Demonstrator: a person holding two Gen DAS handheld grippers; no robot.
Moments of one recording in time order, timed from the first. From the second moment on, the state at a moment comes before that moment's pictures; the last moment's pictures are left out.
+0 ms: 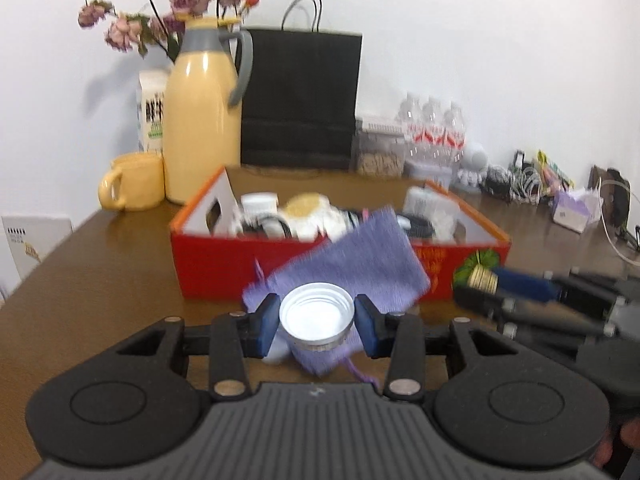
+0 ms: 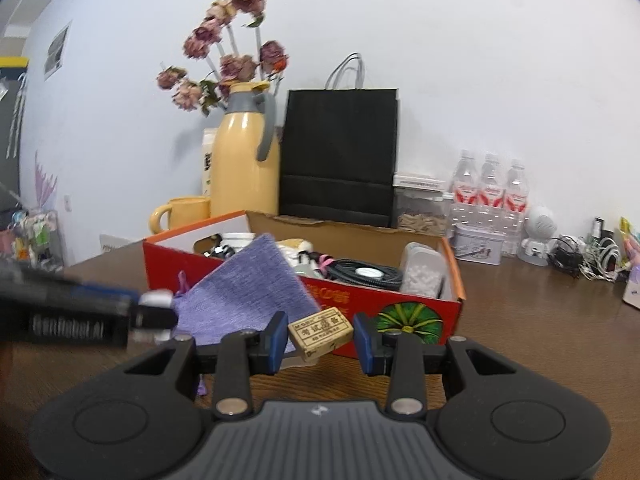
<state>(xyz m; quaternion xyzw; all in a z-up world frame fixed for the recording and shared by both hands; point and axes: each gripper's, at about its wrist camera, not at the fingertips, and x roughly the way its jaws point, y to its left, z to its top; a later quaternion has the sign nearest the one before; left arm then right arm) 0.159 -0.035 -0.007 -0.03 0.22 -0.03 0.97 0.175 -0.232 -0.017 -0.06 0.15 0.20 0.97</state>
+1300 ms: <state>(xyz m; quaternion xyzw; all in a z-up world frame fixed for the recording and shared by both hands) 0.340 -0.020 0.013 -0.01 0.20 -0.03 0.98 0.363 -0.187 0.001 -0.04 0.20 0.20 0.96</state>
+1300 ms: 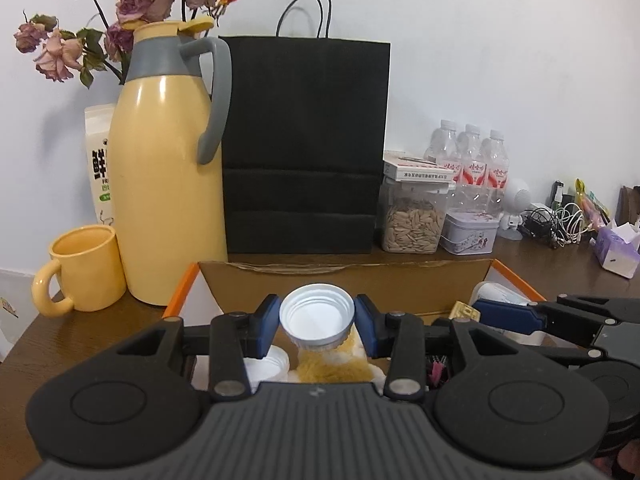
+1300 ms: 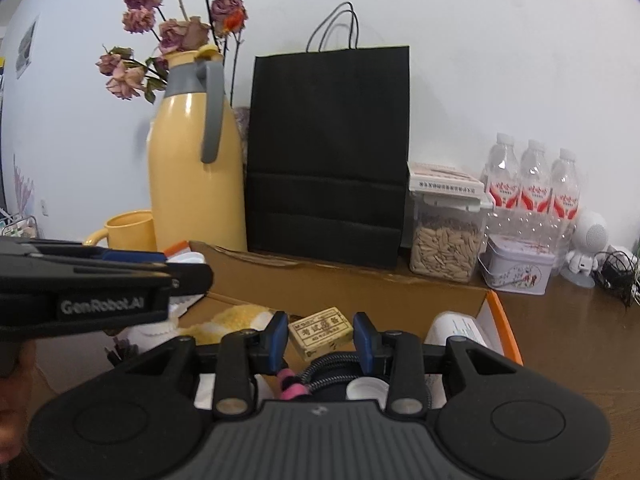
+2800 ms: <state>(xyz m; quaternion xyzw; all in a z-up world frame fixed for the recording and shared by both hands) 0.233 0.009 0.032 -0.03 0.16 0.01 0.99 0.259 -0.204 0.012 -0.07 0.14 0.18 0.97</state>
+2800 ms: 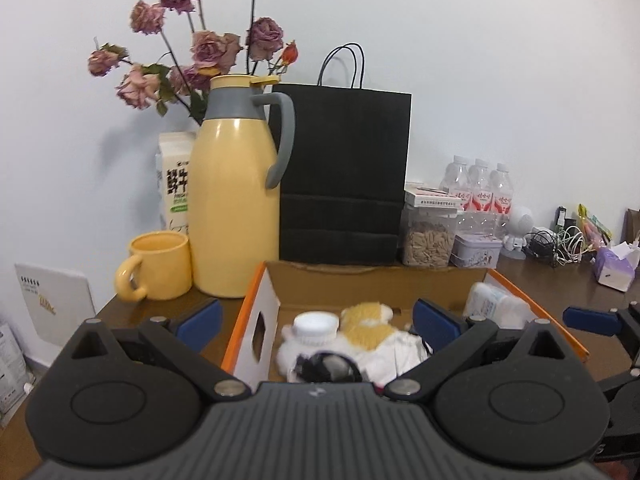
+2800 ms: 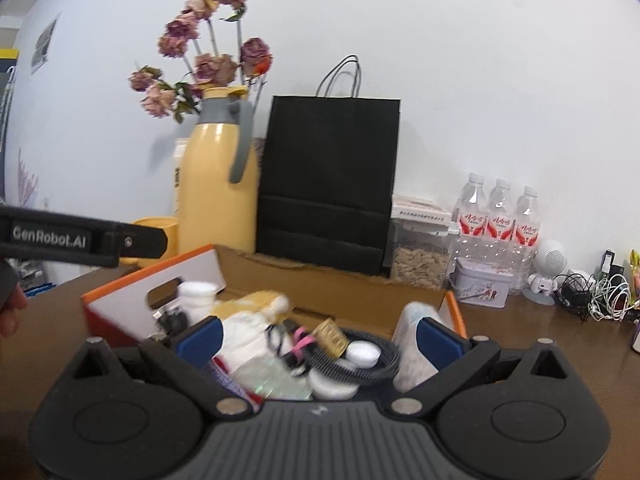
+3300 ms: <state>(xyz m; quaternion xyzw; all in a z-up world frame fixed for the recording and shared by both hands) 0.173 0.041 -0.007 -0.02 0.21 0.01 0.98 0.200 -0.194 -0.011 -0.09 0.19 0.21 0.96</state>
